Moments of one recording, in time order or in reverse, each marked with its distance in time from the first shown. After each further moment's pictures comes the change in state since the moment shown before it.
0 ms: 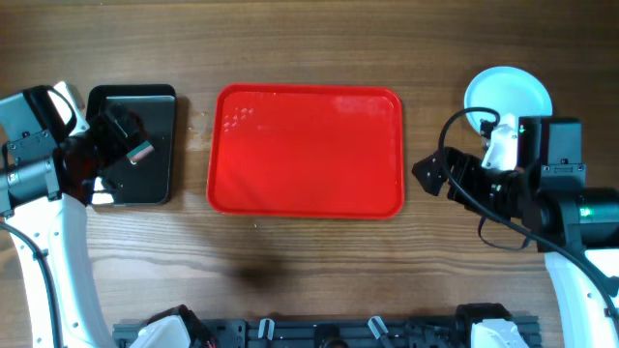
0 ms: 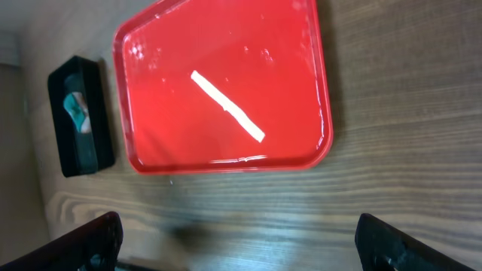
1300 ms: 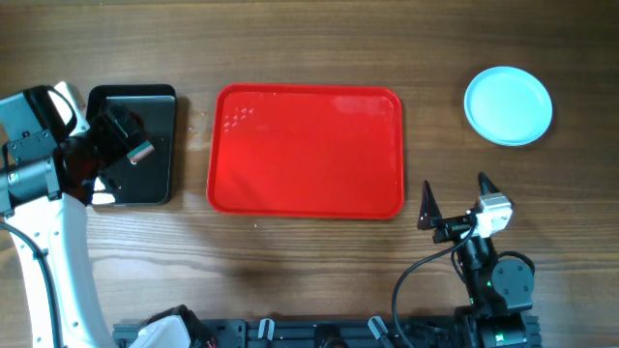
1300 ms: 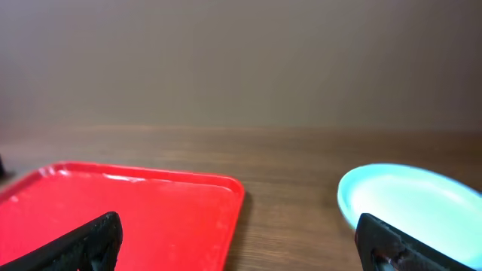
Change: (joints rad) left arm 0.000 0.001 -0.001 -0.001 0.003 0.000; right arm 0.093 -1.038 -1.160 1.196 0.375 -0.409
